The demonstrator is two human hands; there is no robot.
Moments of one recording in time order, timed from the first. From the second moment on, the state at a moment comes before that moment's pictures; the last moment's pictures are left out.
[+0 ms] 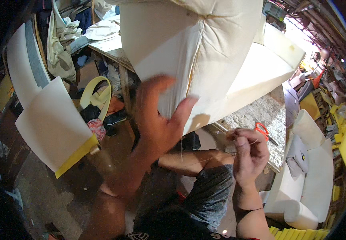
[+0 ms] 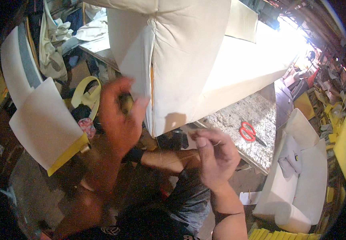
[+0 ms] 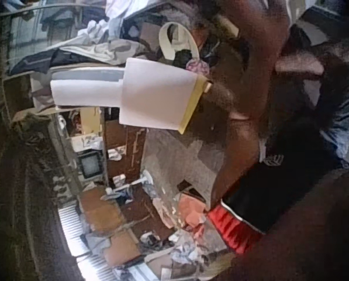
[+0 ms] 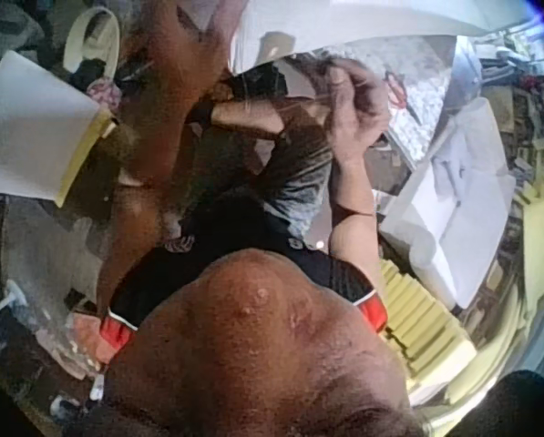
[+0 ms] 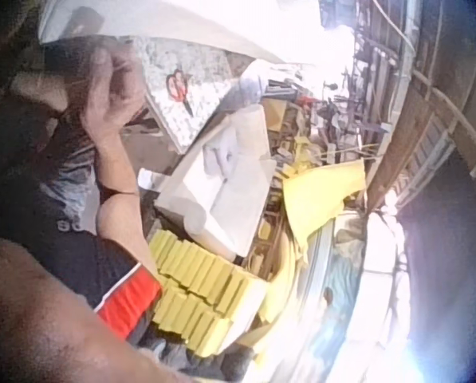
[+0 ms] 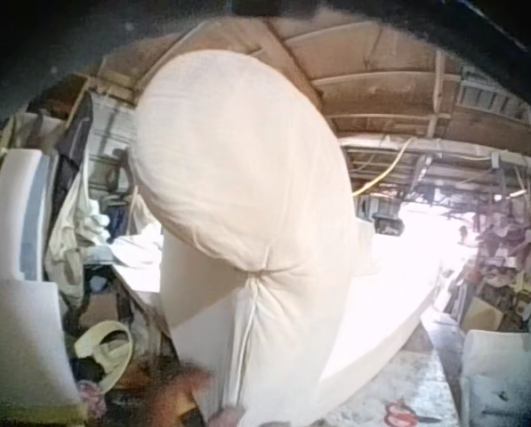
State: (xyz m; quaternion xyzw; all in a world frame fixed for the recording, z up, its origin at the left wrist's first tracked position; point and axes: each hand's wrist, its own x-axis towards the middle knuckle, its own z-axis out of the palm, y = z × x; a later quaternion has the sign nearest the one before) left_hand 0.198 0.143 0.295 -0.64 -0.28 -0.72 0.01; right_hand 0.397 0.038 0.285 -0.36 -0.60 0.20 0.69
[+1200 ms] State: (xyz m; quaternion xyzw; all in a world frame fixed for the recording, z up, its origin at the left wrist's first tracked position) left_hand 0.238 0.156 0.329 -0.63 -0.20 -0.73 -0.15; right_hand 0.385 0.146 0.412 -0.22 -0.78 -0.08 0.57
